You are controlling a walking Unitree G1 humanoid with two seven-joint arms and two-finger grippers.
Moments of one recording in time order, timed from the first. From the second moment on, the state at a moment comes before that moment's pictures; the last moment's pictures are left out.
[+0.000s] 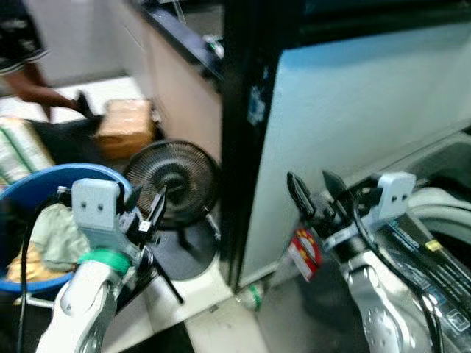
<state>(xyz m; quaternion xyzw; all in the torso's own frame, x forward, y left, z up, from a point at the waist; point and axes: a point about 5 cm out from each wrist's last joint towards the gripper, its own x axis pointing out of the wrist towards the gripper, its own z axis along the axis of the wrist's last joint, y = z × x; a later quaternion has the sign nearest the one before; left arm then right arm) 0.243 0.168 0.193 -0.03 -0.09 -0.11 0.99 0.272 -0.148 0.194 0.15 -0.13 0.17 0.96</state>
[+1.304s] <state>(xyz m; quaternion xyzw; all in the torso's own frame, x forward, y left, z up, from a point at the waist) 0.284 0.146 0.207 -0.05 -0.09 -0.06 0.99 0.332 -0.128 0.207 0.12 -0.11 0.16 0.97</state>
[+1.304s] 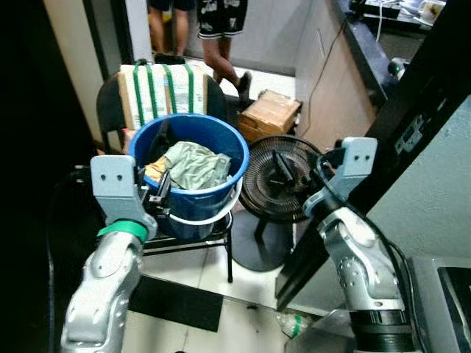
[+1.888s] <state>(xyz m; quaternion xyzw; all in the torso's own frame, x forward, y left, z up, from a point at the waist) 0.290 0.142 0.210 -0.04 -0.10 -0.07 0.99 0.333 -0.132 0.205 0.11 -0.11 0.15 0.98</state>
